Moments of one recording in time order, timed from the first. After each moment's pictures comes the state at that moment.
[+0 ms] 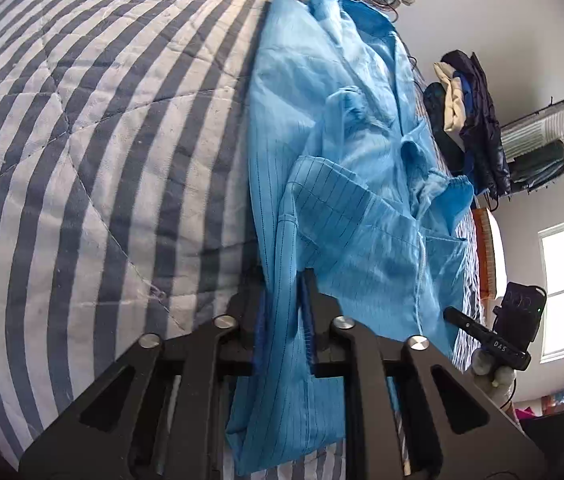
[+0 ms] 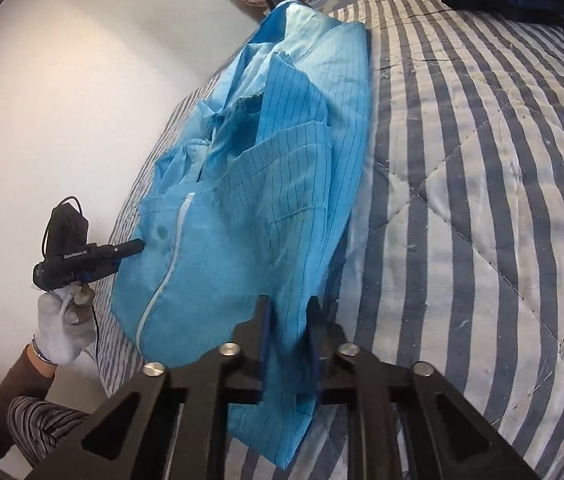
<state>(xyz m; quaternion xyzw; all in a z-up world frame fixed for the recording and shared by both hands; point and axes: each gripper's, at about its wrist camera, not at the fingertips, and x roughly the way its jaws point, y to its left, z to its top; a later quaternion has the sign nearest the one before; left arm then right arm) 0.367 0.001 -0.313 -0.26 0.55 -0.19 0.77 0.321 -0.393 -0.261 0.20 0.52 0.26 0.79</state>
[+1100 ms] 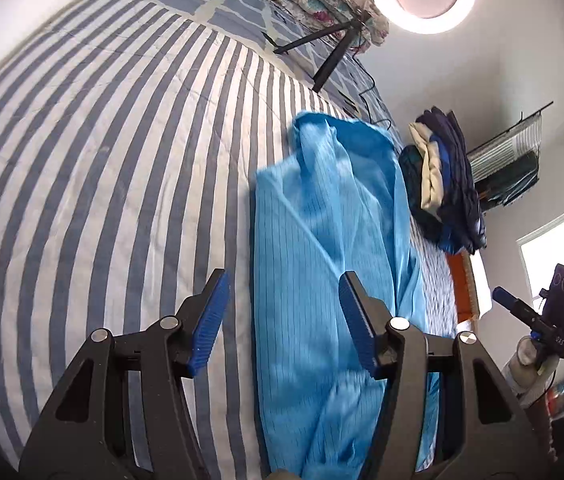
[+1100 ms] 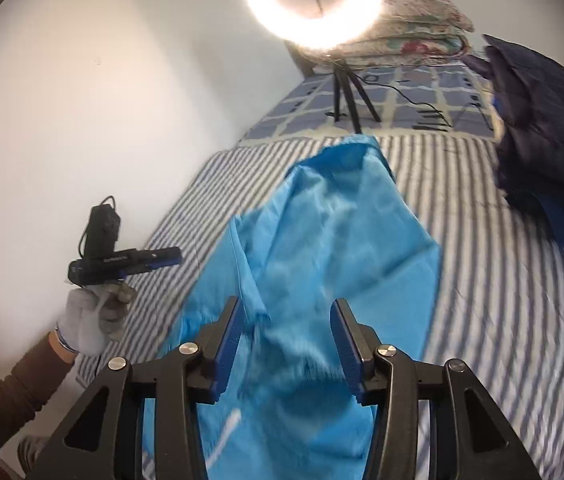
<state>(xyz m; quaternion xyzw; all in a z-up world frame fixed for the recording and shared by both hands) 0.510 0.048 -0.282 -0.28 0.49 -0.24 0.79 0.420 -0.322 -0.103 0.10 0.45 0.28 0.84</state>
